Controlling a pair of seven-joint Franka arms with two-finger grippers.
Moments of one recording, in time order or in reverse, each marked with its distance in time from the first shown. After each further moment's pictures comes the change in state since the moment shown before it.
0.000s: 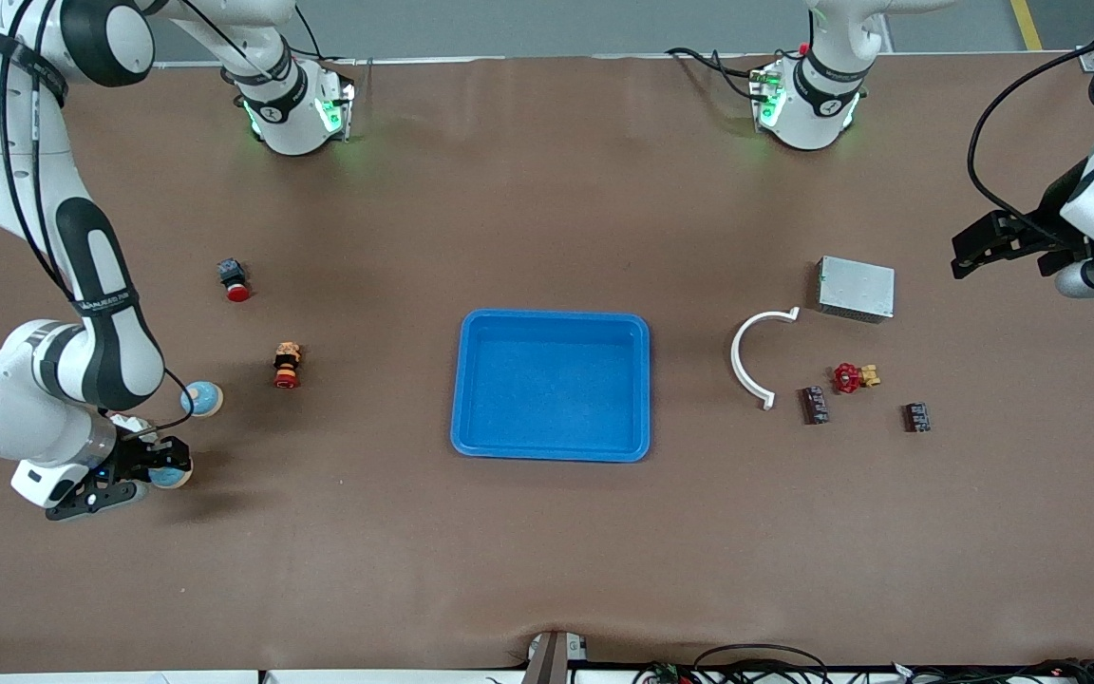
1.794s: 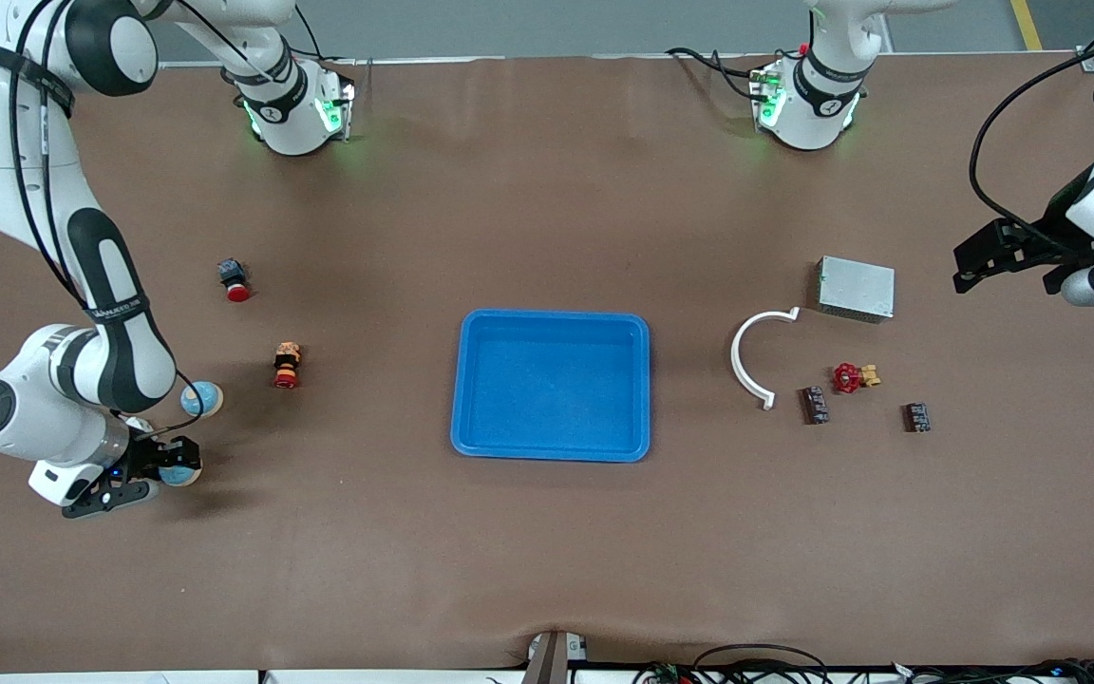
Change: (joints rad) left arm -0.013 0.044 -0.005 0.073 0.000 0.023 0.023; right arm -0.001 0.038 0.000 -0.007 0.004 0.046 0.001
